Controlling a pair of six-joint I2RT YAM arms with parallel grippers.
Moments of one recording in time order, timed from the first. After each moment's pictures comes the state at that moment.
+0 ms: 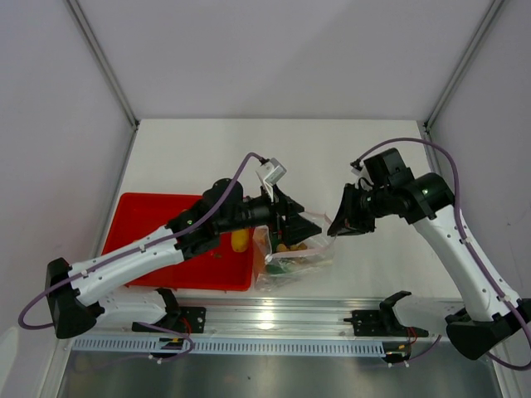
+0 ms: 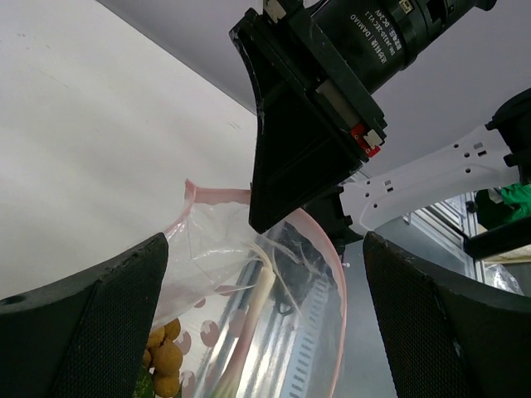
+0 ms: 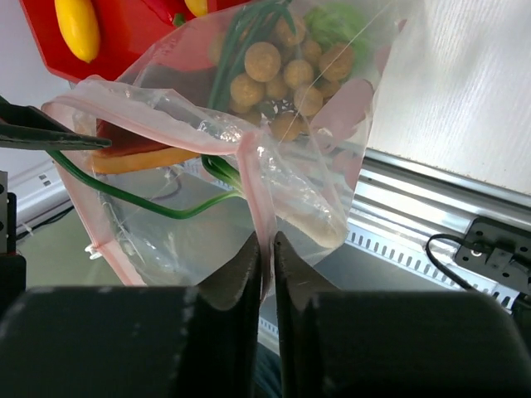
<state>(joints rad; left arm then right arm) -1.00 1.15 1.03 0.01 0.27 -0.50 0.49 1.16 1.43 -1.29 -0.40 0.65</state>
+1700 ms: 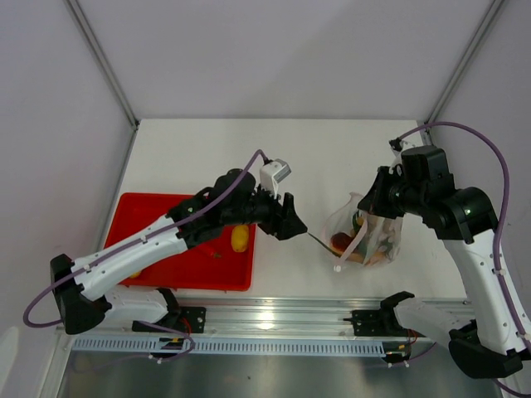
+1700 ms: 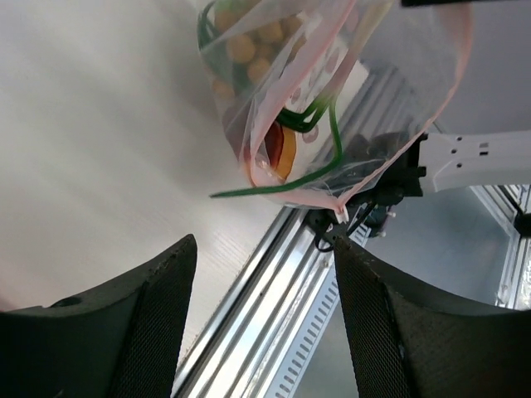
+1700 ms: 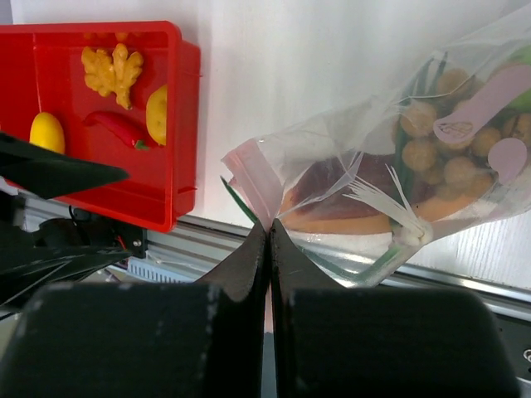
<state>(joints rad) -0.96 1.21 1.19 -0.39 0.22 -0.46 0.41 1.05 1.55 -1.25 -0.09 0.52</state>
